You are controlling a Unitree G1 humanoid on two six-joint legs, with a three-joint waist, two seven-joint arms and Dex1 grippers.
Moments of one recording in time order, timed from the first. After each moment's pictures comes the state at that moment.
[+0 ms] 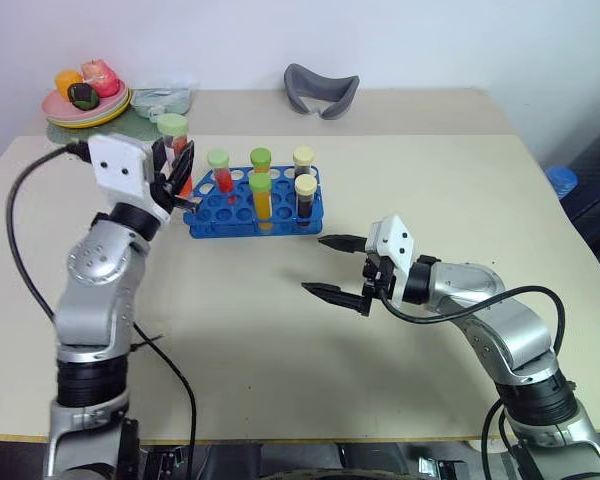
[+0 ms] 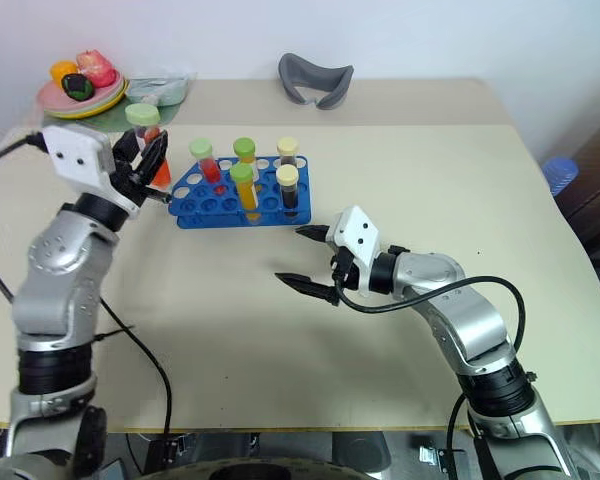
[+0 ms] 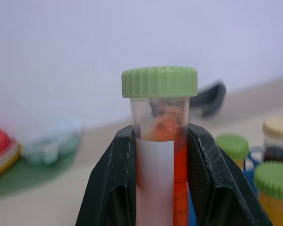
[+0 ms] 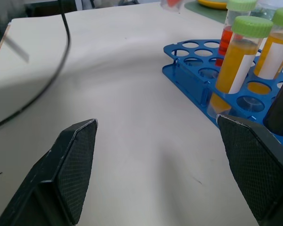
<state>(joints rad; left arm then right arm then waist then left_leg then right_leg) -0.35 0.35 0.18 -0.20 -0.25 0.14 -0.26 -0.32 -0.53 0.16 -0.42 0.43 0.54 0.81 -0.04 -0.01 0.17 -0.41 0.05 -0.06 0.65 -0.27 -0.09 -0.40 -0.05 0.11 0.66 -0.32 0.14</state>
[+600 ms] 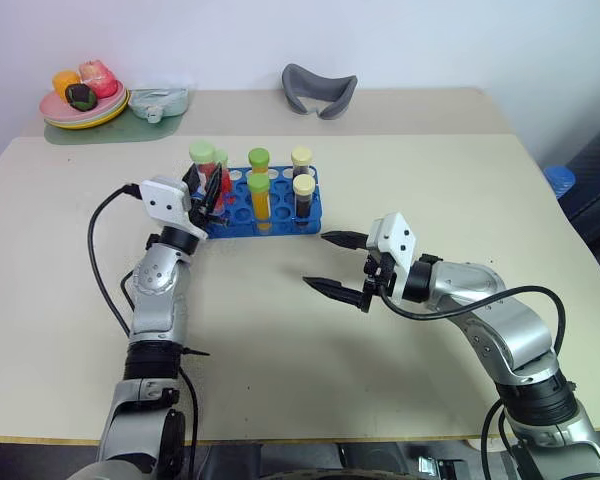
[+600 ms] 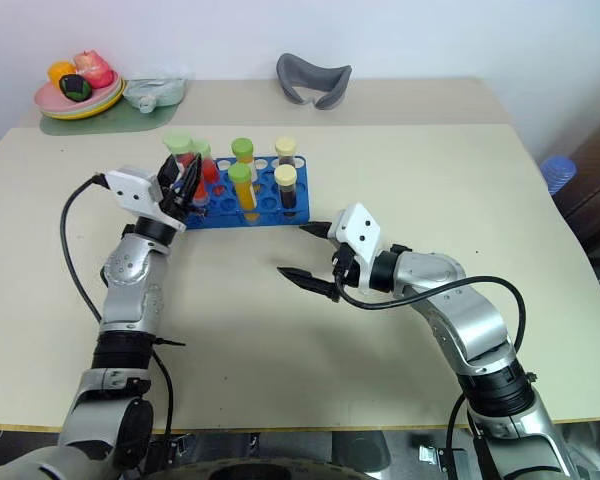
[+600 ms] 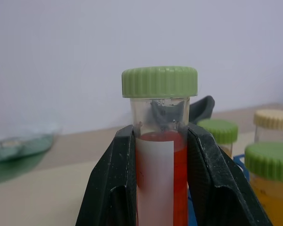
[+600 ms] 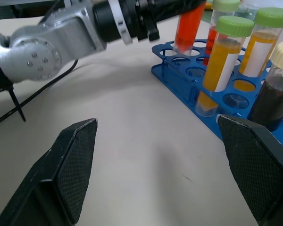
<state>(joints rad) -0.45 0.19 0.15 0.29 -0.20 -0.31 -0.35 -0.32 -0.53 0.15 -0.42 0.43 0.54 0.77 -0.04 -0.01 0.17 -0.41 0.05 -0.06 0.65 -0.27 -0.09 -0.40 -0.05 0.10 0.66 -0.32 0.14</state>
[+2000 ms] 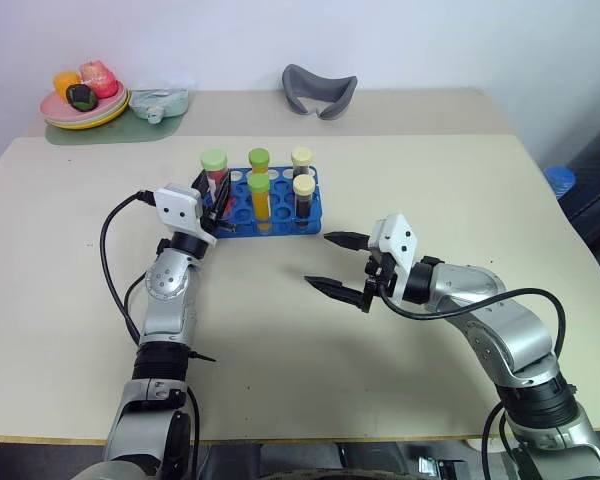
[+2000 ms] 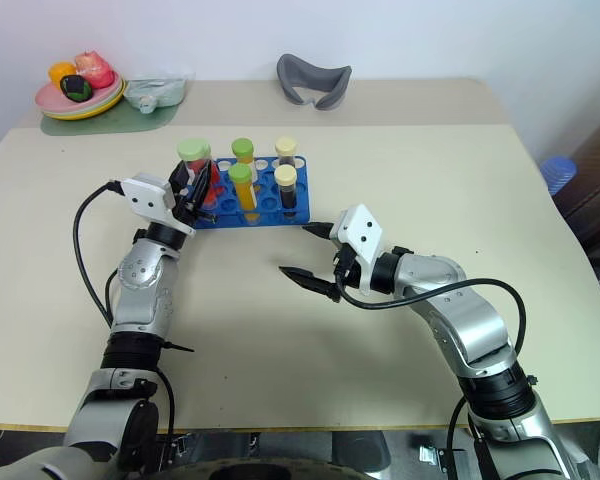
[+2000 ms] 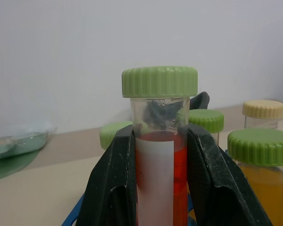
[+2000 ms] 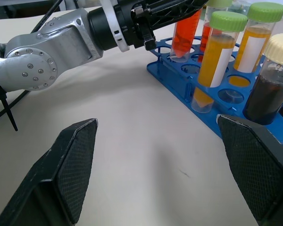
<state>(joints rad) -0.44 0.18 0.13 0.30 -0.17 -0.35 -0.33 -0.31 -0.53 0.15 -0.42 0.43 0.54 0.76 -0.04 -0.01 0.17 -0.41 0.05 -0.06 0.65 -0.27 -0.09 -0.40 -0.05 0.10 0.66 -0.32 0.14</state>
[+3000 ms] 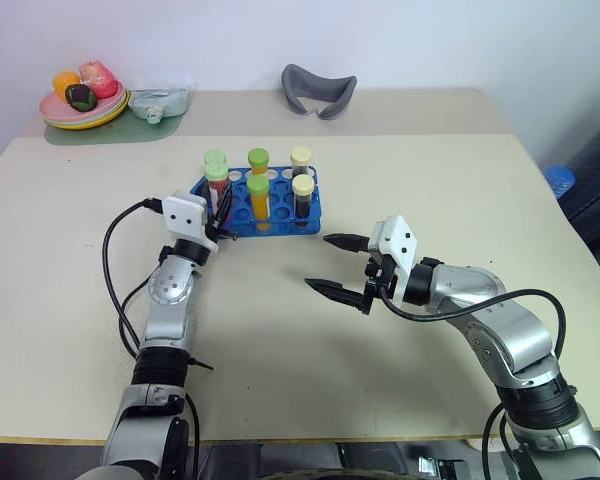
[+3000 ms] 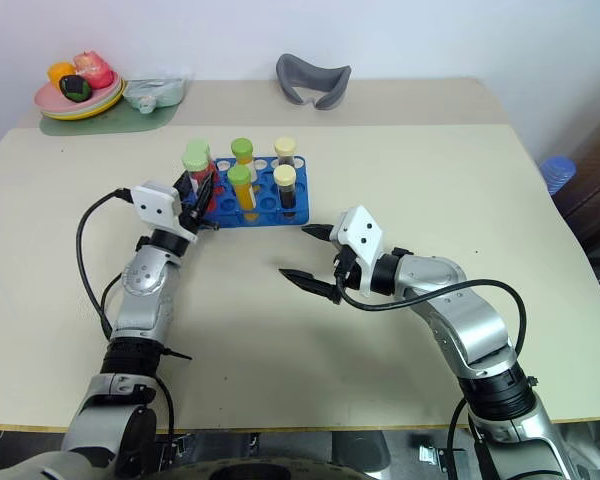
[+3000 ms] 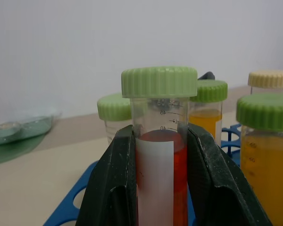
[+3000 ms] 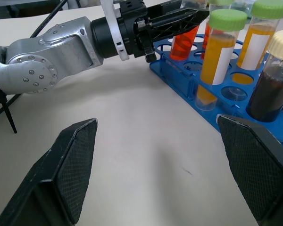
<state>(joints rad) -0.42 0.19 0.11 0.31 -0.12 -0.34 -0.28 -0.30 -0.53 0.15 -0.42 0.43 0.54 0.77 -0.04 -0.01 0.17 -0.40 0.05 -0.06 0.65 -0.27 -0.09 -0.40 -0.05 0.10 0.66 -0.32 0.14</state>
